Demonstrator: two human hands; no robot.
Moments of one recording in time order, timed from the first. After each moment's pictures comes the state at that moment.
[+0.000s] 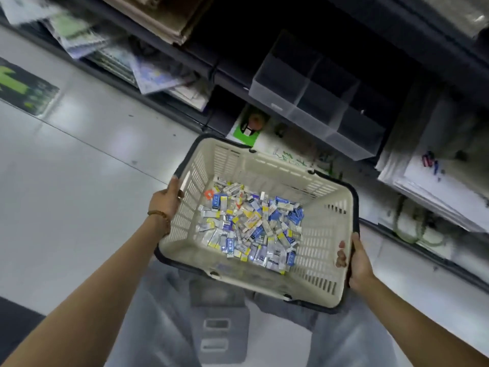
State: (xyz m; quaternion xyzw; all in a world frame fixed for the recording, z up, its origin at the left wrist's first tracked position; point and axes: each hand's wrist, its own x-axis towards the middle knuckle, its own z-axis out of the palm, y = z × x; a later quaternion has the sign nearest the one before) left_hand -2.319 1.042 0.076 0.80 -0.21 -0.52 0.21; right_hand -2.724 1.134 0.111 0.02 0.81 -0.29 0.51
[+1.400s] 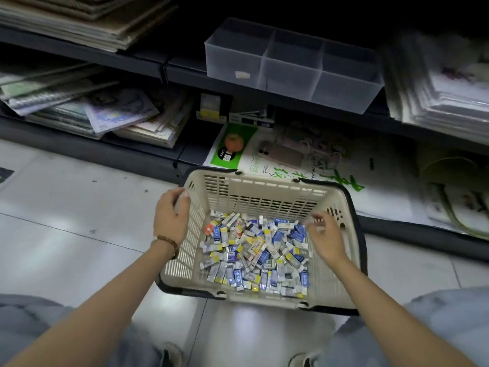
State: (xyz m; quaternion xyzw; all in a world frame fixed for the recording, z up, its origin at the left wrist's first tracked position) left_hand -2.380 1.031 -0.112 0.65 -0.56 -0.32 0.40; right_hand -2.692 1.106 -0.134 -0.47 0.79 -0.30 0.26
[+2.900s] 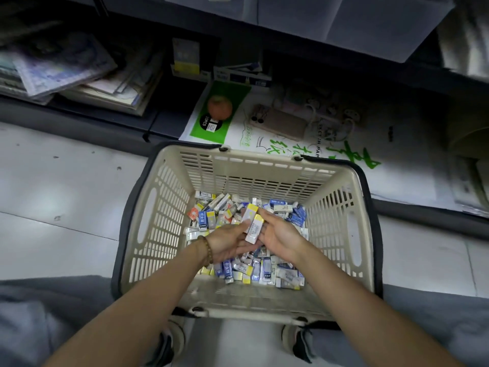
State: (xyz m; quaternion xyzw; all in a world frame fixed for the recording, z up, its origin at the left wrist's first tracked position) left_hand -2.495 1.036 -0.208 0.46 -0.20 -0.86 0.10; right_hand -2.640 1.059 -0.210 -0.06 0.49 -0.41 0.77
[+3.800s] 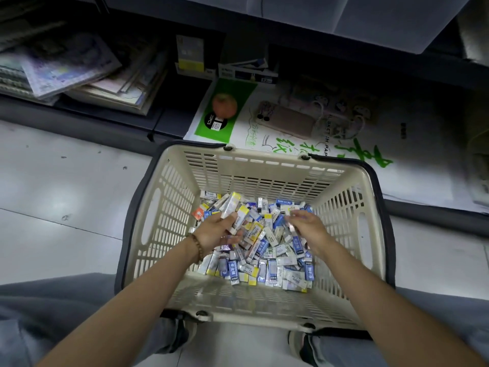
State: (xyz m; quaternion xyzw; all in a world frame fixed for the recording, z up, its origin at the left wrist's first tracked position) left_hand -2.468 1.023 -0.210 0.56 -0.29 -0.75 0.21; right_hand -2.699 1.058 -0.235 -0.23 0.75 -0.30 0.55
